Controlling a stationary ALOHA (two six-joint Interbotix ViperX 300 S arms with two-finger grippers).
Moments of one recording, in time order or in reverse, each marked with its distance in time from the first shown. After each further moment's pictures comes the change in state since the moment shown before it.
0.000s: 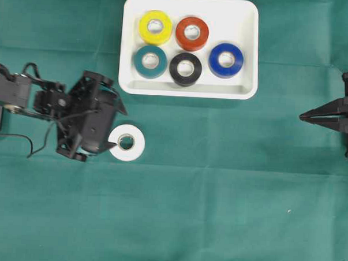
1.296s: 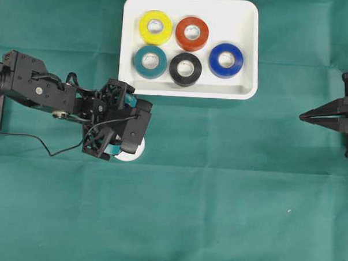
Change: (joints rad) left arm 0.048 0.267 -0.084 0.003 -0.005 0.012; right arm 0.000 0.000 0.000 0.000 0.000 0.000
